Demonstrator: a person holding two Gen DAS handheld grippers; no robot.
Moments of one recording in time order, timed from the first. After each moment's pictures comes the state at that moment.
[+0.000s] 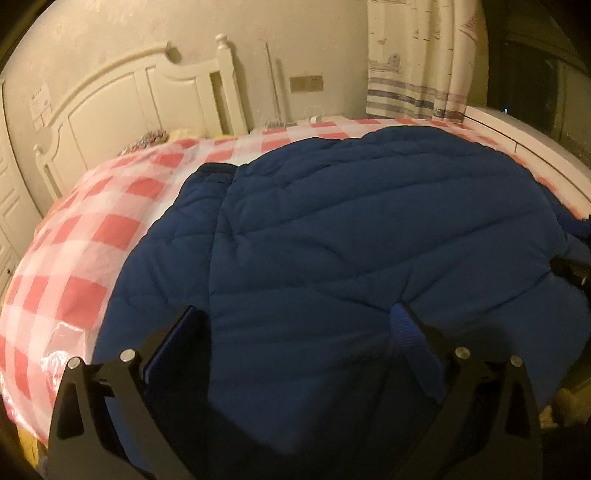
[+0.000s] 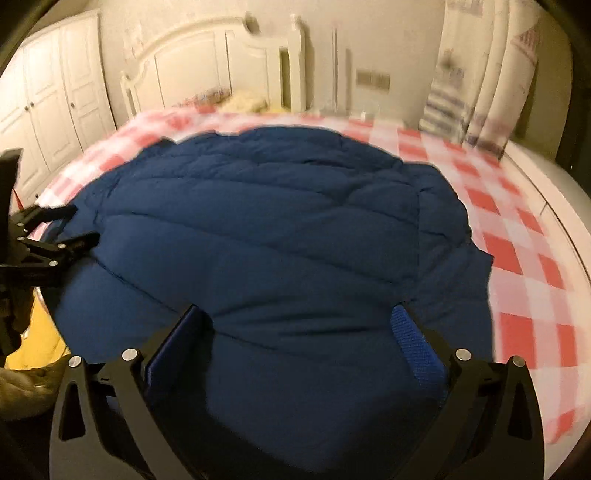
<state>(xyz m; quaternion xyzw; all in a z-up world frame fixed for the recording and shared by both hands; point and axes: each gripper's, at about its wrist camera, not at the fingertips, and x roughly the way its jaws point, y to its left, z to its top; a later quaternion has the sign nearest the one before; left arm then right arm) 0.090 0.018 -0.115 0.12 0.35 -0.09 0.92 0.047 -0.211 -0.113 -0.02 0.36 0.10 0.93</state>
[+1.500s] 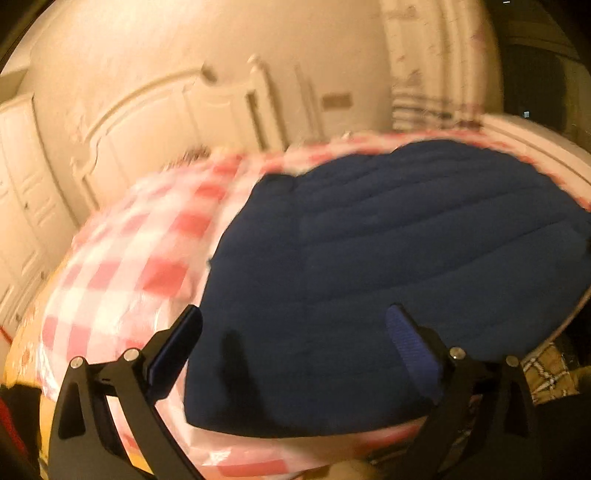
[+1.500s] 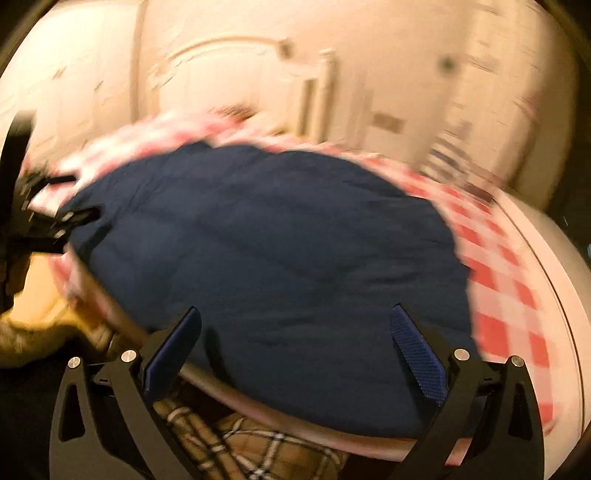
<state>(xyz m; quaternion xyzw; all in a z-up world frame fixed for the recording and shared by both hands) 0.037 0.073 -0.098 0.13 0.34 -0.02 0.93 -0.017 -0.216 -0.089 -0.04 0.33 0.06 0.94</state>
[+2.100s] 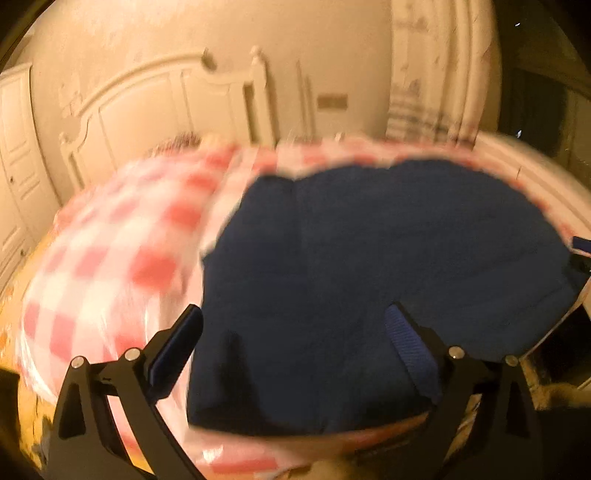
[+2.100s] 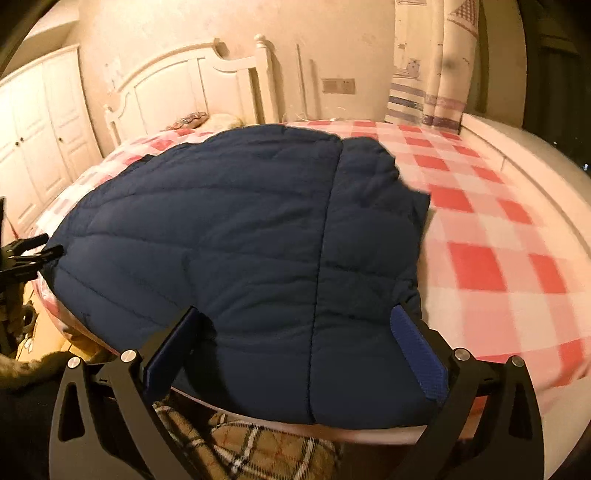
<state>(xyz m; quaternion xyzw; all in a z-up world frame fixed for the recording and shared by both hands) 0.035 0.079 -0.061 0.09 0.32 -0.07 0.94 -0.006 -0.258 -0.096 0.04 0.35 0.07 0.93</state>
